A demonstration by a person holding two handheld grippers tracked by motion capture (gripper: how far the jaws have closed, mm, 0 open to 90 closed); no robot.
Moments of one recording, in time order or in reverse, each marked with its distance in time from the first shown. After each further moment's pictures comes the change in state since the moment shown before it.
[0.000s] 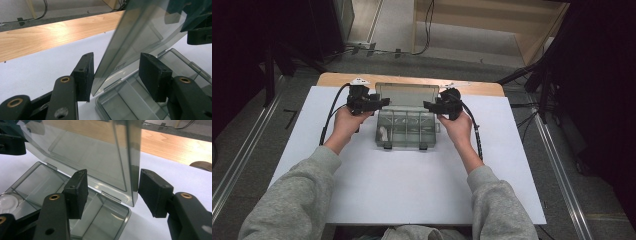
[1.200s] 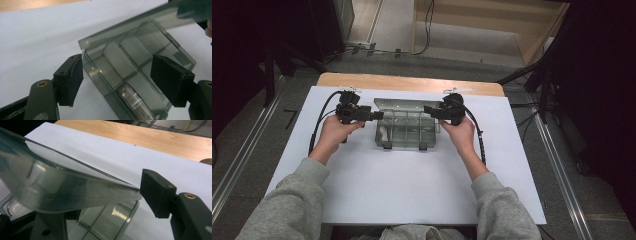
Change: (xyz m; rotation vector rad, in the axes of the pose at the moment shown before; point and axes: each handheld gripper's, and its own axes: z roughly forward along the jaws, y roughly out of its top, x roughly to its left) left arm 0.006 -0.020 -0.035 0.172 -0.123 -0.077; right arm 0.001 -0.014 -0.012 -0.027 0.063 -0.008
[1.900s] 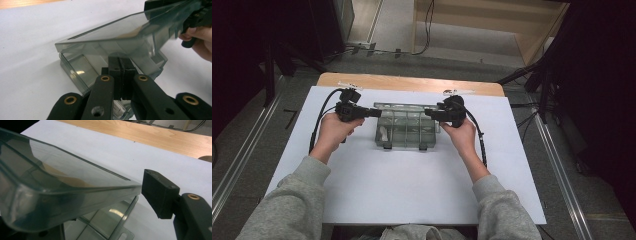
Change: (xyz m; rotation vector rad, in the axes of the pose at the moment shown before) left arm -0.015 0.014 -0.012 0.023 -0.107 -0.009; right arm 0.001 -0.006 -0.003 0.015 -0.011 -0.018
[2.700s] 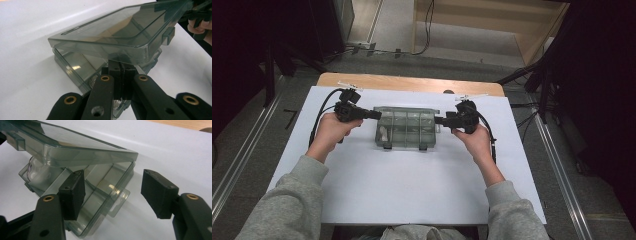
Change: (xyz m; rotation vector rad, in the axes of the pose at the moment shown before) left arm -0.001 -0.002 -0.003 0.055 -0.033 0.028; right arm -0.011 -0.014 -0.040 0.105 0.060 0.051
